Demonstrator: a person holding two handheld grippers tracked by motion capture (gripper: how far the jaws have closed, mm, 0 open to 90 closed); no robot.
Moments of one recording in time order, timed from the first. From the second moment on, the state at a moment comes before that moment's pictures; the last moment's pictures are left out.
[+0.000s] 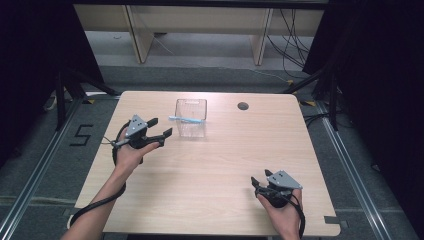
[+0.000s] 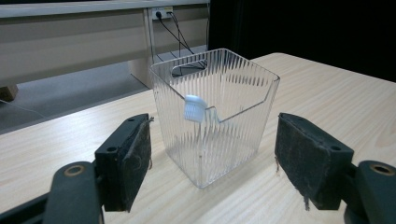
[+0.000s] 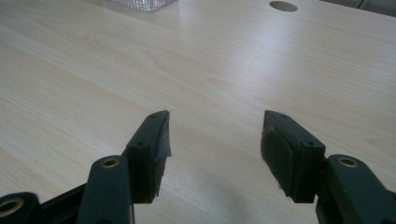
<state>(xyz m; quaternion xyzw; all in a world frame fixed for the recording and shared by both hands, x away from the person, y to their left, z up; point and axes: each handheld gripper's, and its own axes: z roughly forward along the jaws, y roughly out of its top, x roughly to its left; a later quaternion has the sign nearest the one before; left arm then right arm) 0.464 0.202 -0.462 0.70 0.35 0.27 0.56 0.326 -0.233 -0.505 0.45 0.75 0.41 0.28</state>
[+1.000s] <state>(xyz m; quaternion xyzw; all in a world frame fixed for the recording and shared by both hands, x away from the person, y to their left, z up) 0.418 0.229 -0.477 0.71 0.36 0.26 0.54 0.326 -0.233 -0.505 0.44 0.75 0.40 0.29</state>
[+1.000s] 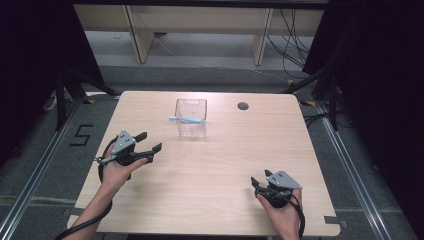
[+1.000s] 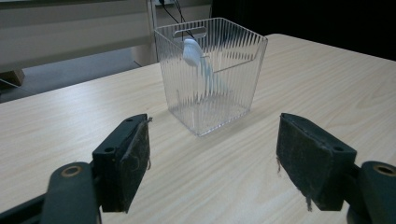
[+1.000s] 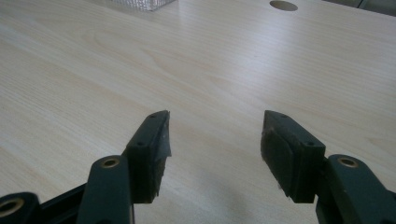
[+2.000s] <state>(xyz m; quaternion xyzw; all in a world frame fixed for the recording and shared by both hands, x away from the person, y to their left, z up) 0.364 0.256 -0.518 0.71 0.39 0.25 0.53 0.325 -0.231 -0.506 0.44 0.75 0.41 0.28</state>
